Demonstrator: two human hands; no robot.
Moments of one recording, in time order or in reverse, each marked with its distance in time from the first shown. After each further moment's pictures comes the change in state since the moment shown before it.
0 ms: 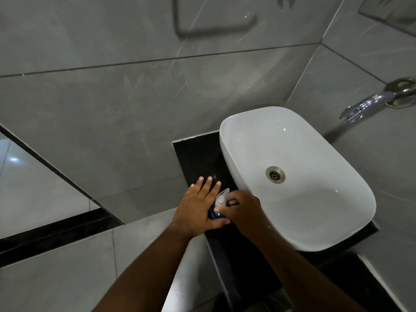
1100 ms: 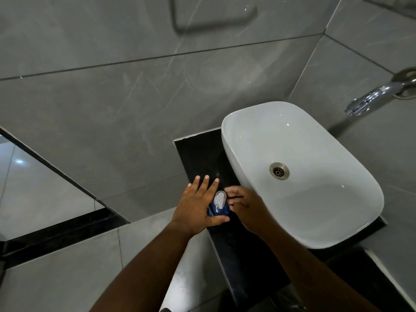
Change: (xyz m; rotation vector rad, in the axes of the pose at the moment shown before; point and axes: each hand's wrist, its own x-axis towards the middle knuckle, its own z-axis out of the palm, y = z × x) left_hand -0.003 -0.008 -0.003 0.011 -0.046 -0.062; right_hand 0.009 0.019 0.006 0.177 -0.101 0.057
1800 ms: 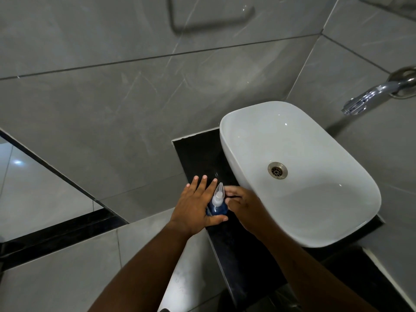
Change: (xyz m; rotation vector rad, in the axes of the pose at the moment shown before) left_hand -0.001 0.001 0.000 -0.025 -0.005 -0.007; right_hand -0.004 -0.014 -0.002 0.026 -0.020 0.014
